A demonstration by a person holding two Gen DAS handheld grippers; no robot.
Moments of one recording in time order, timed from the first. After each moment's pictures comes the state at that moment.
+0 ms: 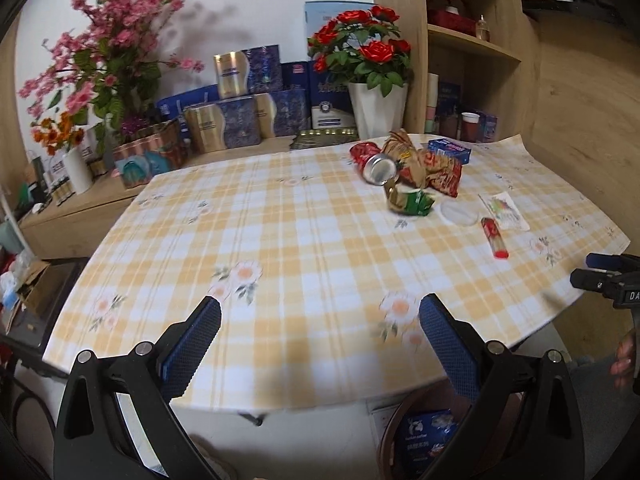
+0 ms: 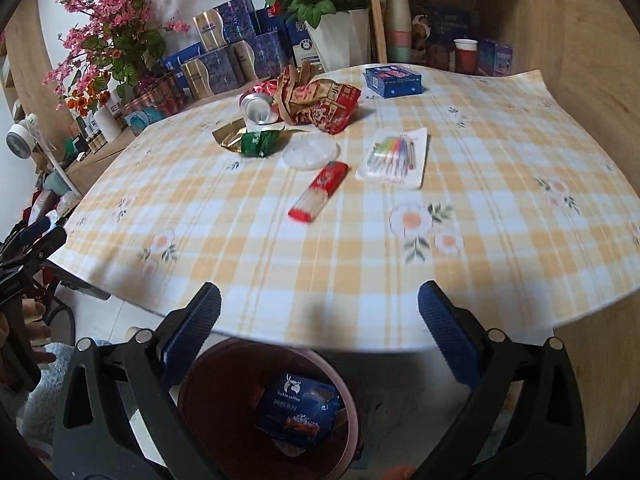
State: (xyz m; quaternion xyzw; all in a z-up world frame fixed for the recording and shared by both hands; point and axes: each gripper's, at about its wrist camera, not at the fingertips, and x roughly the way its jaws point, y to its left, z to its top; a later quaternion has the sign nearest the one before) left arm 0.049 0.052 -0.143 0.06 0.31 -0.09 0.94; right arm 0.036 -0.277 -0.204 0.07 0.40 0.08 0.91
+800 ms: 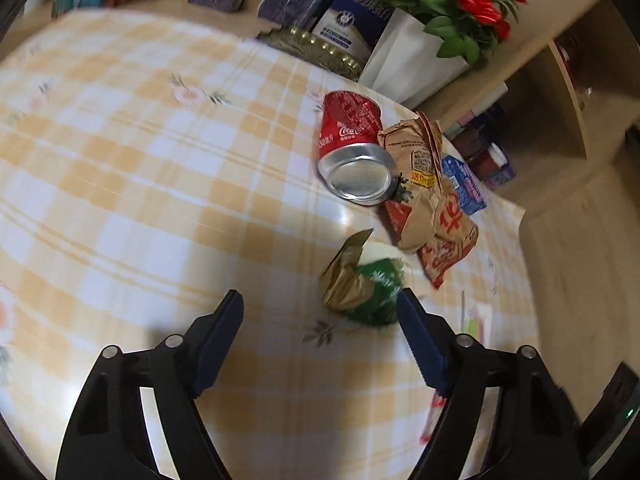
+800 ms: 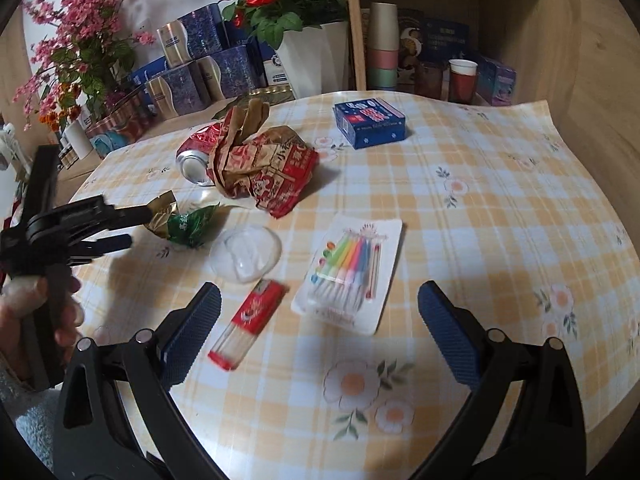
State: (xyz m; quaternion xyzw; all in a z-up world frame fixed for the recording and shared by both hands) left arm 0.277 -0.020 -0.213 -0.23 0.48 -0.14 0.83; right arm 0.160 -0.315 -0.186 0.05 0.39 0.05 0.92
